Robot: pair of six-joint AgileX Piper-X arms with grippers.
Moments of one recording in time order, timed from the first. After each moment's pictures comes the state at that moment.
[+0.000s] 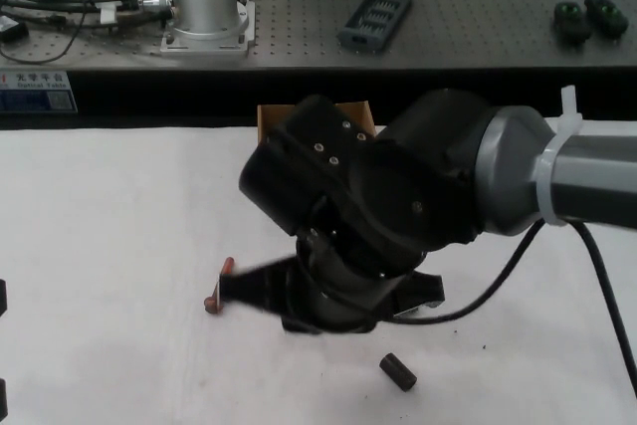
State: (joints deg) left arm -15.2 18.7 -27.0 39.0 4.4 -1.1; right arm 59.1 99.2 -71.9 45.9 9.1 46.3
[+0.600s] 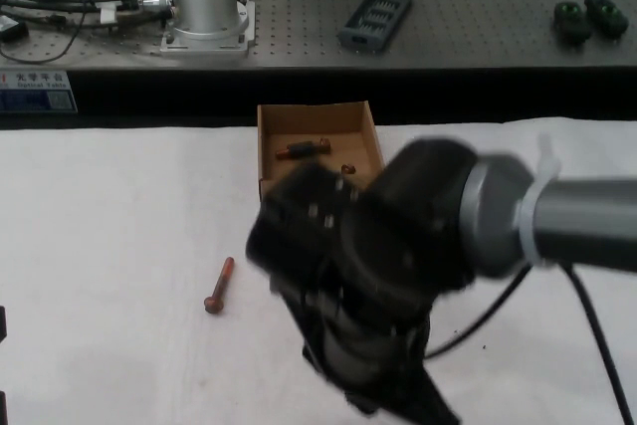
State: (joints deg) left arm -15.2 18.7 -27.0 43.2 4.1 -5.4; right arm 61.9 99.9 -67.0 52.3 9.7 99.5
